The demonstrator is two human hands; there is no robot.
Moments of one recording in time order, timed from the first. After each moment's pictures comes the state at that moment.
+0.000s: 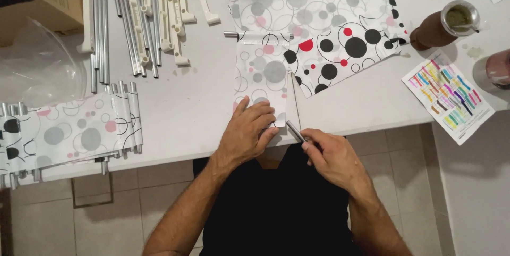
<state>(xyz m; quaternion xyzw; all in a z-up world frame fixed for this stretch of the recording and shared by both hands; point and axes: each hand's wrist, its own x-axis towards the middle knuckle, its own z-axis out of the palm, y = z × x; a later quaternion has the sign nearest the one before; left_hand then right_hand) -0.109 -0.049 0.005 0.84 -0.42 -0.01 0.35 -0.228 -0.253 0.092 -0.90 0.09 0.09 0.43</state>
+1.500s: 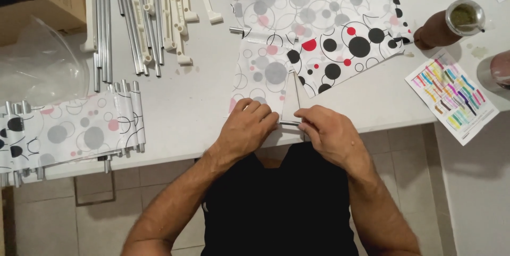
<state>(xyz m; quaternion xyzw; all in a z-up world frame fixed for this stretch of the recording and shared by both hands) -0.092 -0.050 0.011 0.81 -0.53 0.13 0.20 -0.190 -0.263 0.089 -0.96 -0.01 0.01 0.28</state>
